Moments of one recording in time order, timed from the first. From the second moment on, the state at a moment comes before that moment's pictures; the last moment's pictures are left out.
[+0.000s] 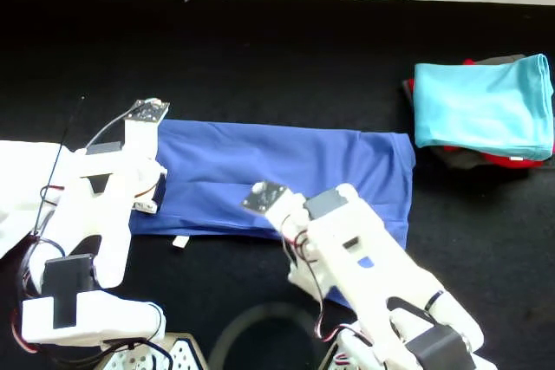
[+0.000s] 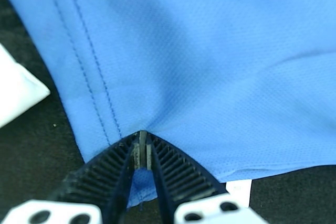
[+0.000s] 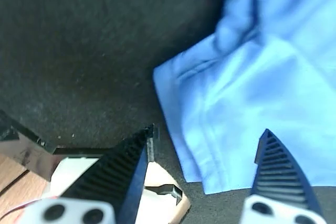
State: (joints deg) left arm -17.0 0.1 41.1 48.9 -19.2; right arm -36.5 -23.3 53.1 78.3 24.3
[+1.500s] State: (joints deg) left arm -17.1 0.1 41.1 48.9 -19.3; right arm -10.7 -16.0 33.3 63.5 39.0
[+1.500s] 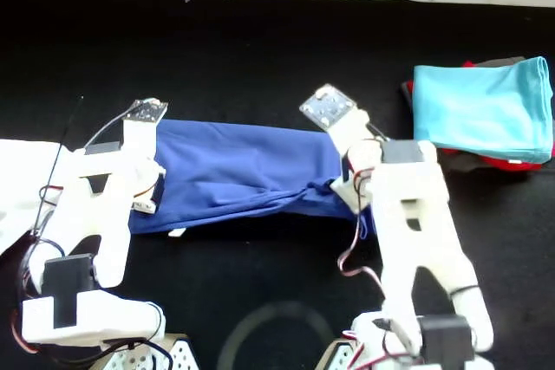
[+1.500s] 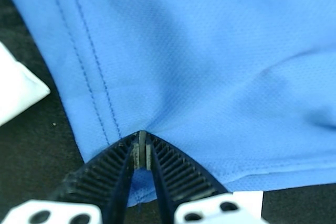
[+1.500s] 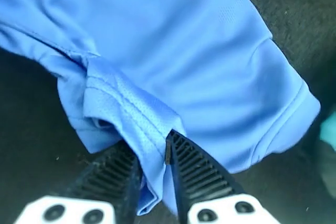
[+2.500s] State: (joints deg) left arm -17.1 0.1 41.1 48.9 -19.3; right arm -5.4 15.2 -16.7 86.7 21.2
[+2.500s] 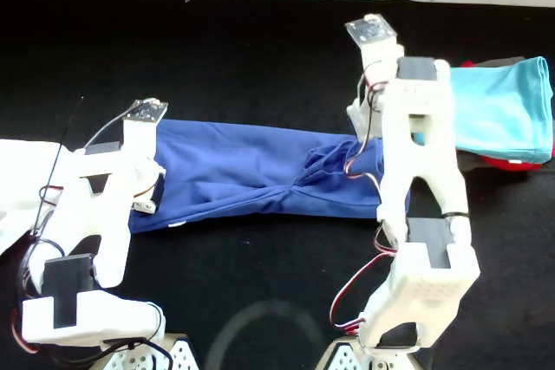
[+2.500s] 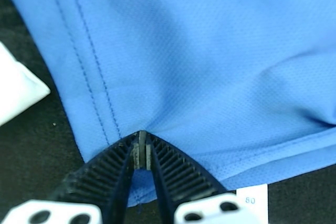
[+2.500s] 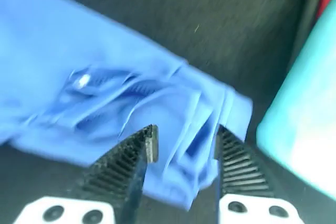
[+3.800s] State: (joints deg) left arm -17.1 0.1 41.1 48.9 -19.3; right arm -6.6 11.2 -9.8 86.3 23.6
